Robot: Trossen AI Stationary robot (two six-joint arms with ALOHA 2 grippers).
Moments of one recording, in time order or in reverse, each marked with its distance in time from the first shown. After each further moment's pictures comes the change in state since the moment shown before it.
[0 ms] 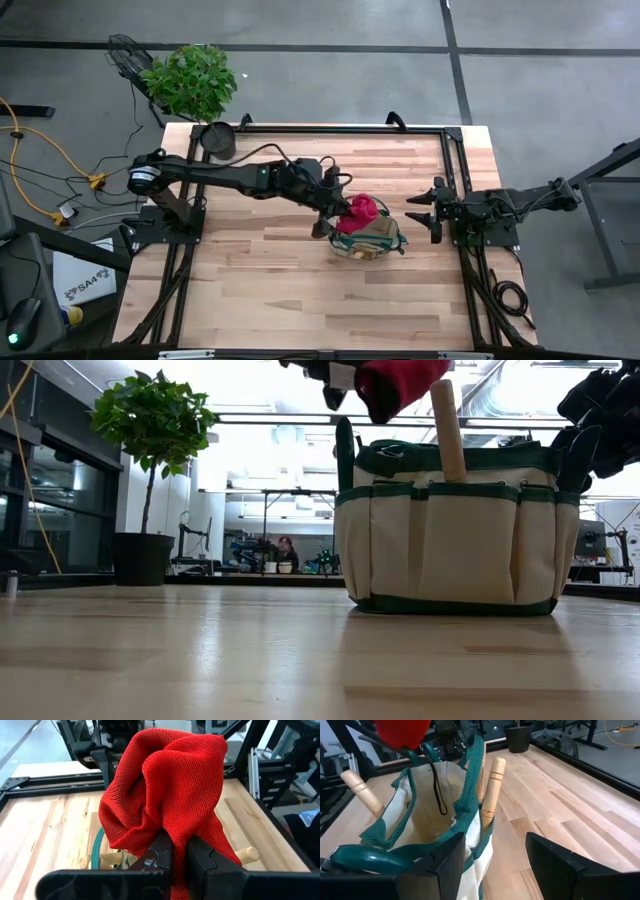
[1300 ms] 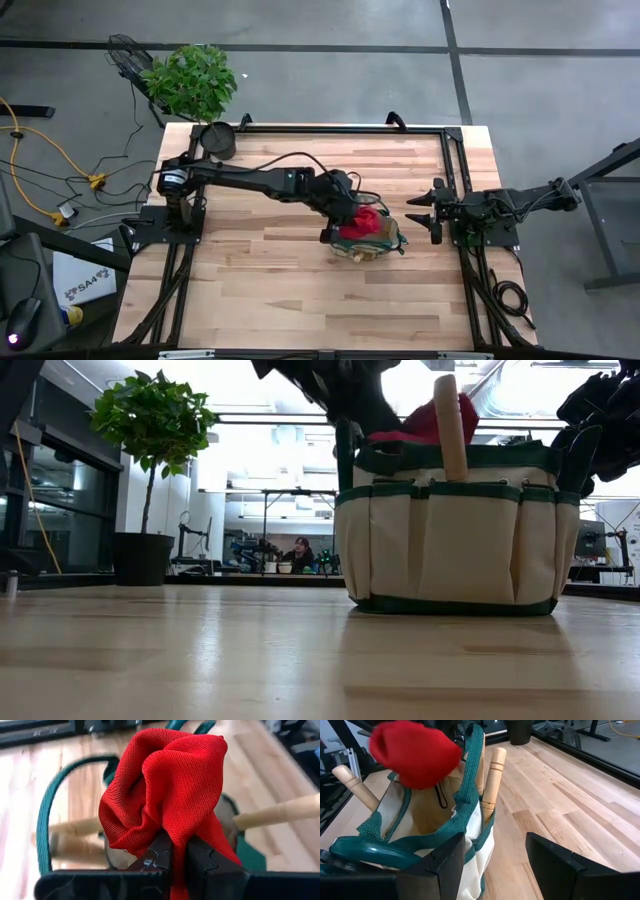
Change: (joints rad) left arm 0.006 0.225 0.196 -0.264 0.025 0.124; right arm 0.000 0.002 0.000 -0.030 -0.010 0.028
